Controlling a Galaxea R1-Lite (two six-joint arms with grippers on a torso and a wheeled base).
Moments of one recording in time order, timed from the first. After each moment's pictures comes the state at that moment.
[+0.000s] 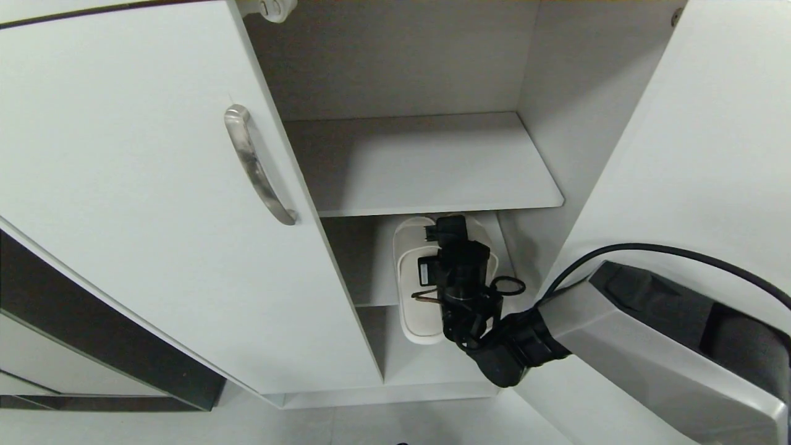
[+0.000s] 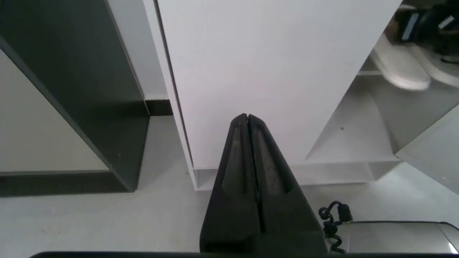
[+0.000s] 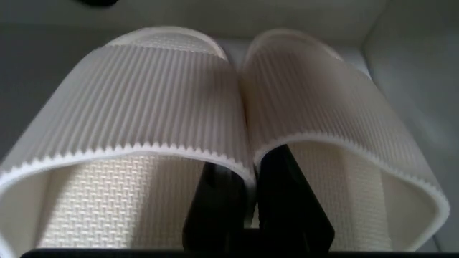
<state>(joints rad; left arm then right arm) 0.00 0.00 0.00 0.00 0.02 -0.02 0.78 2.44 -1.48 -1.01 -0.71 -0.04</state>
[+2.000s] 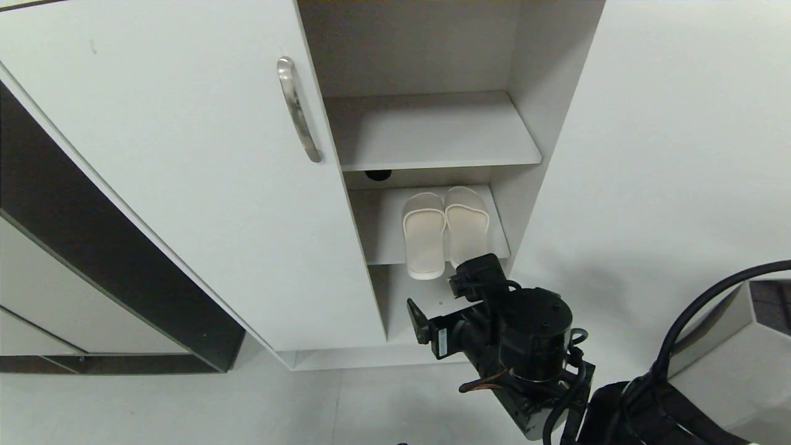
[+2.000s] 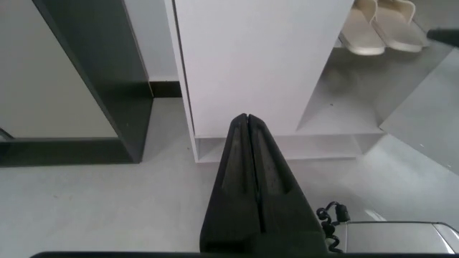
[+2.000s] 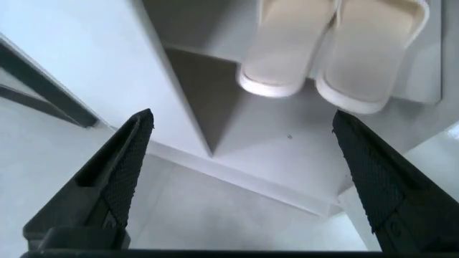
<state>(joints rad) 0.00 0.00 0.00 0.00 0.02 -0.03 0.93 2.07 -0.80 -1.22 -0.48 0.04</state>
